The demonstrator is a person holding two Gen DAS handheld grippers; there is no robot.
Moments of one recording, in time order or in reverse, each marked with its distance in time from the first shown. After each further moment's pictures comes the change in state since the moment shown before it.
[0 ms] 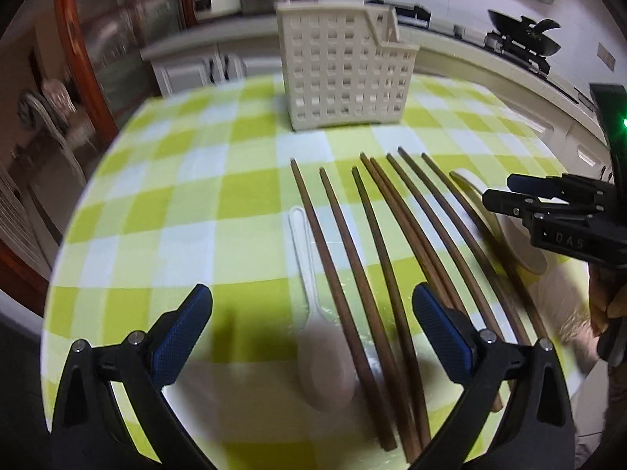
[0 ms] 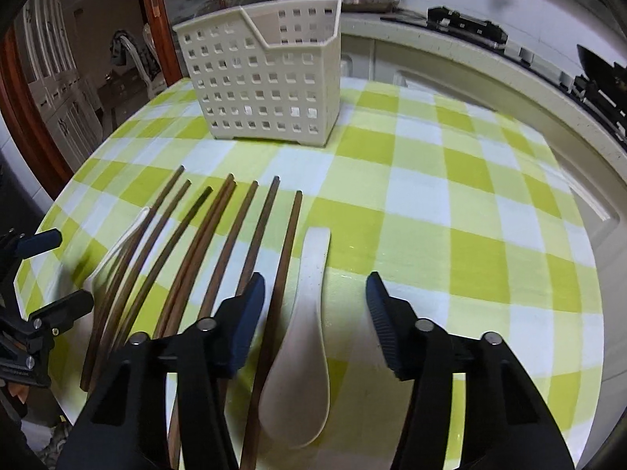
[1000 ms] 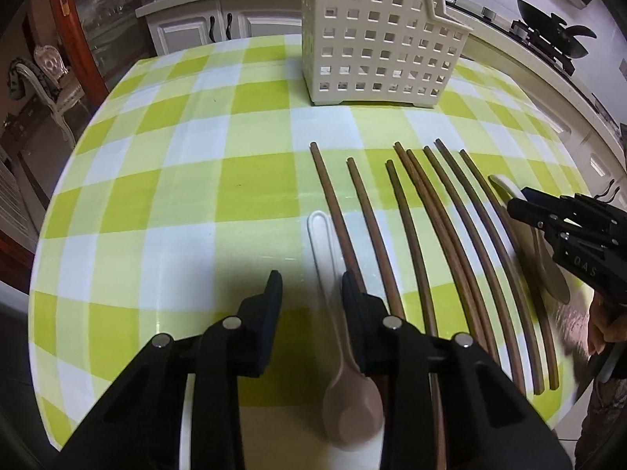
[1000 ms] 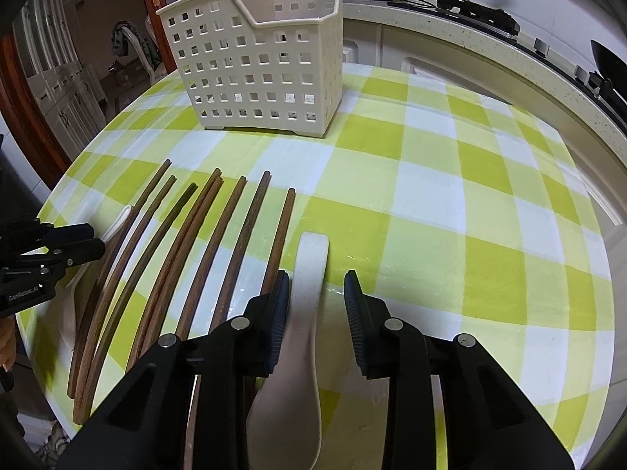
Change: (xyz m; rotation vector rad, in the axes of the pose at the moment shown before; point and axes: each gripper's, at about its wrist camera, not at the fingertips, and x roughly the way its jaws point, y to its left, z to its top) left arm 0.038 0.021 0.028 -0.050 0.134 -0.009; right arm 0.023 -0.006 0.008 -0.012 0.029 0.015
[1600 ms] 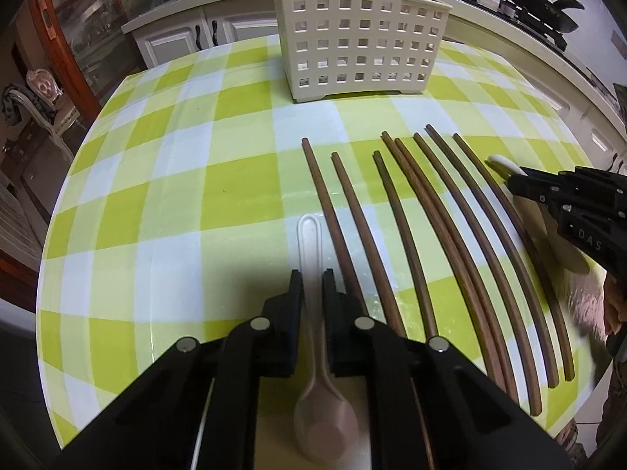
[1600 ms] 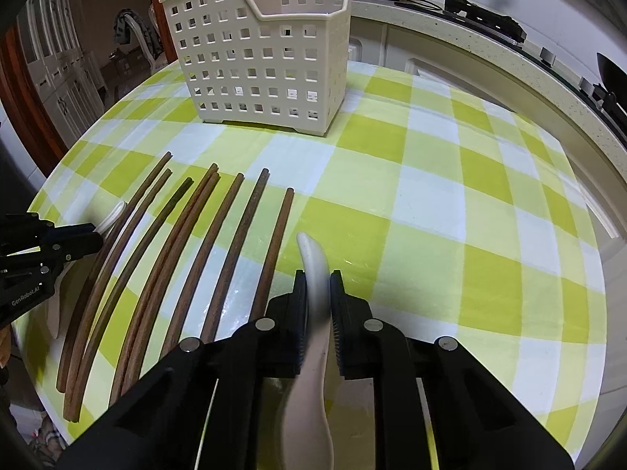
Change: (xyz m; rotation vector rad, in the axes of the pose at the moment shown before) left arm 0.007 -0.013 -0.002 0.077 0.000 0.020; right arm 0.003 0.002 0.003 -0.042 0.014 -0.028
